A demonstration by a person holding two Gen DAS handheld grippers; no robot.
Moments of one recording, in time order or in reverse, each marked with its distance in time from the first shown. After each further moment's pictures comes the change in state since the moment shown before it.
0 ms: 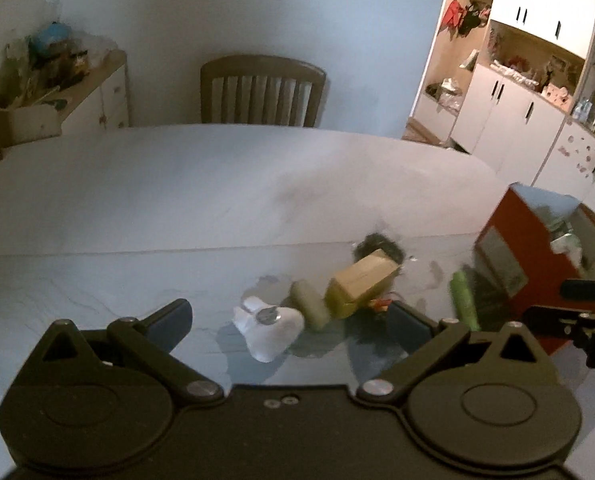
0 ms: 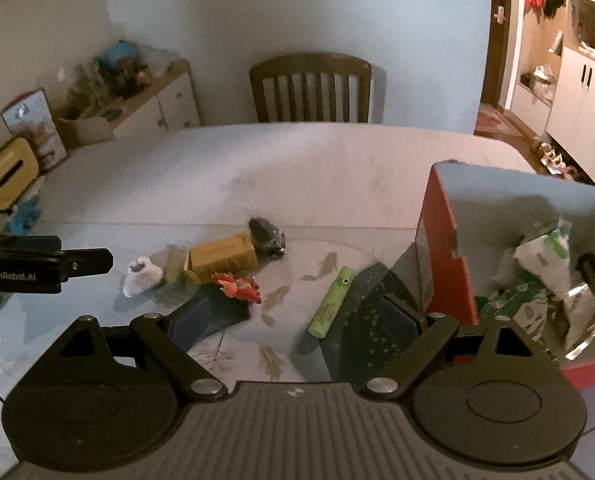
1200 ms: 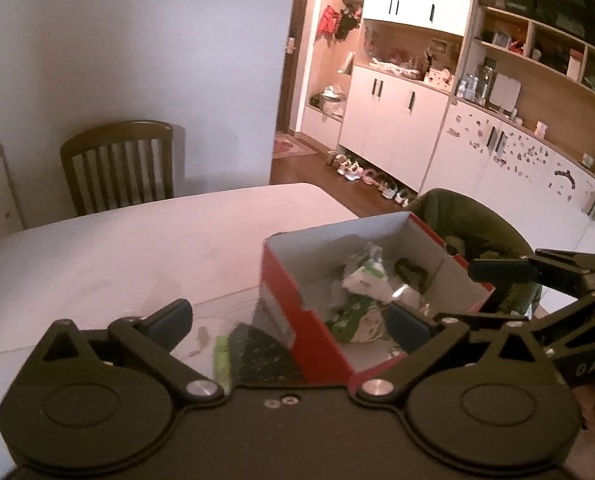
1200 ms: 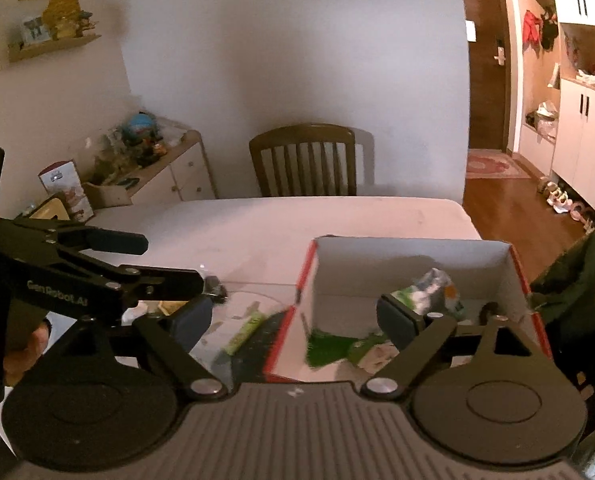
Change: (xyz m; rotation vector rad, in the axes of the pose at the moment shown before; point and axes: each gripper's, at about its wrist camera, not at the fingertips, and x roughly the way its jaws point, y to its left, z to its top) left arm -0.070 -0.220 0.040 0.213 -0.085 -0.230; right arm -0.141 -0.144 0.003 -0.004 -0.201 0.132
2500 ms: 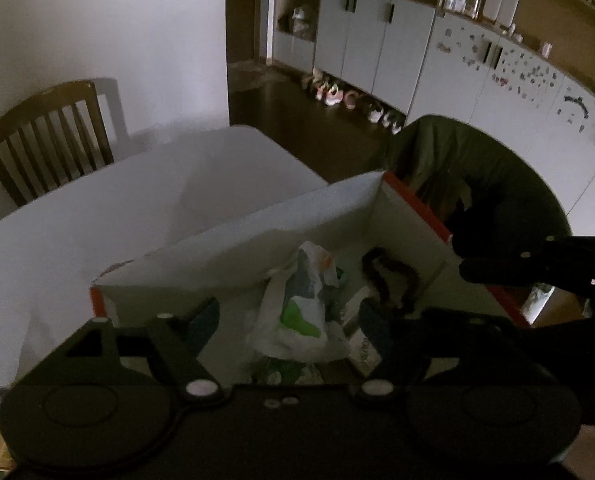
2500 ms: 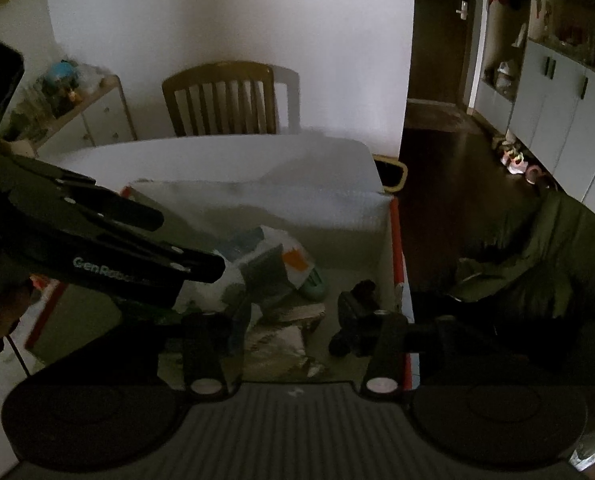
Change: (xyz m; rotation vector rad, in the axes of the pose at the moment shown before) left arm 0.200 -0.117 0.055 0.113 0.236 -0.020; right arm 0.073 -0.171 -0.003 0.004 0.170 -0.159
